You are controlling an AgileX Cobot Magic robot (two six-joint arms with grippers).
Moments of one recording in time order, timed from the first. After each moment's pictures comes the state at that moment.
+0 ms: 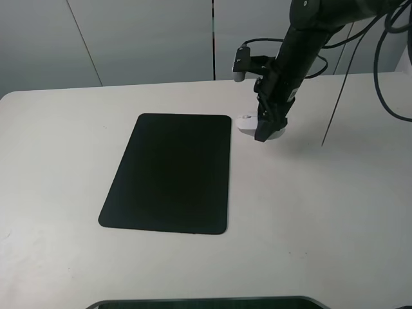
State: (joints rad) left arm 0.06 0.00 -0.51 0.07 1.09 -0.05; right arm 0.36 2.09 -1.44 0.25 0.96 -1.06
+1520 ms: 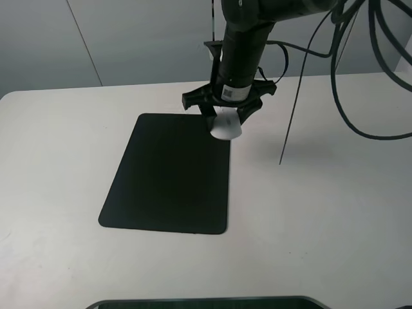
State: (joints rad) left arm 0.06 0.00 -0.51 0.07 1.09 -0.05; right arm 0.64 2.07 -1.56 0.03 0.96 0.34
